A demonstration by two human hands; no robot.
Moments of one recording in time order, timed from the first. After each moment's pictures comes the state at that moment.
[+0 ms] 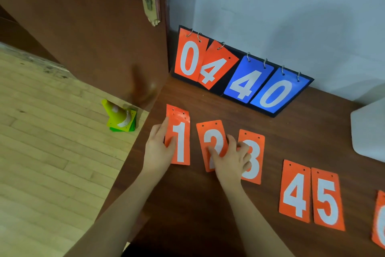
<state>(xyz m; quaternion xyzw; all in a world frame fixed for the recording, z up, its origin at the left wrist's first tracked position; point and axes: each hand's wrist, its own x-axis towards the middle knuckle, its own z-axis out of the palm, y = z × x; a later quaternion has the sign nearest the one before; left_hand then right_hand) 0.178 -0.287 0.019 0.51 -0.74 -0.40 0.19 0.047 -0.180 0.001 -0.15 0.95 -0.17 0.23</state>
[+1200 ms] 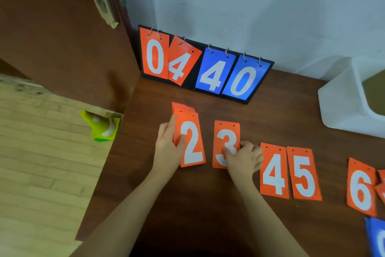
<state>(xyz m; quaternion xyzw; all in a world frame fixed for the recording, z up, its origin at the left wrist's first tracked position) 0.120 -0.243 0.024 0.46 -0.76 -0.44 0.15 -0.001 -0.115 0.005 0.00 0.96 -0.20 0.20</state>
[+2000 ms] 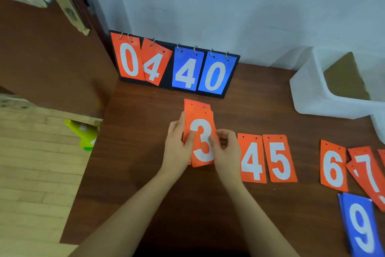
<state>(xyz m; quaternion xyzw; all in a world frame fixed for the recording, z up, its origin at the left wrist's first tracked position) 0.081 -0.184 0.049 0.38 -0.74 -0.53 0.17 0.007 -0.083 0.046 -0.07 0.84 -0.50 0.21</state>
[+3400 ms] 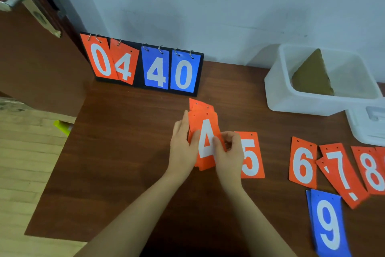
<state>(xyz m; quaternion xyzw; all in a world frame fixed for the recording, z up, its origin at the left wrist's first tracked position) 0.019 -0.092 0.066 0.38 -0.74 -0.52 0.18 -0.041 0.002 0.053 -0.06 0.84 -0.52 0.15</state>
